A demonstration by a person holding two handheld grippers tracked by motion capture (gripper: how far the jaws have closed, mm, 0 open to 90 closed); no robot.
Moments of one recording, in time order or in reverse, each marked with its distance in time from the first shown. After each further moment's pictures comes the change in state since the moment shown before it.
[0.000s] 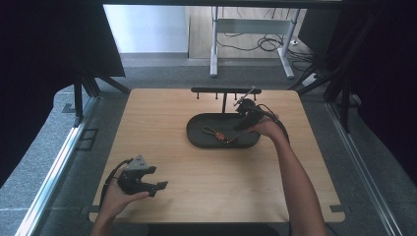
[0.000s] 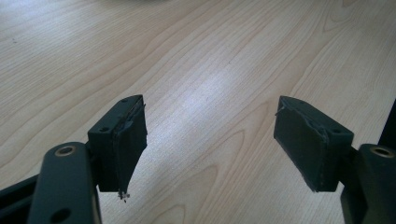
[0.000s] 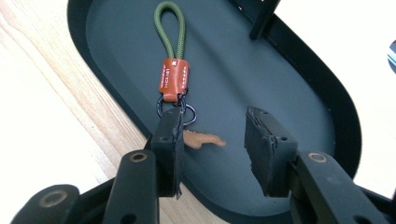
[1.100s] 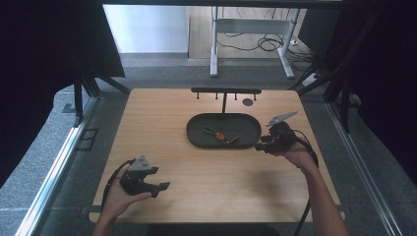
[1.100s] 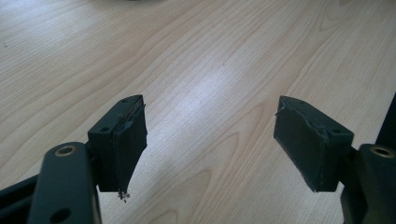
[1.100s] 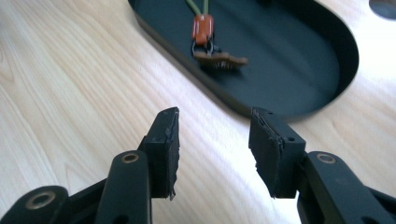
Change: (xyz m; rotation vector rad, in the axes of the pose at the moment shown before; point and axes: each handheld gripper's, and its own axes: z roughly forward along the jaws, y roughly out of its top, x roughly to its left) left arm -0.006 0.004 0.003 0.014 0.000 0.015; right arm 0.021 -0.114 -0.059 -0.210 0.034 0.061
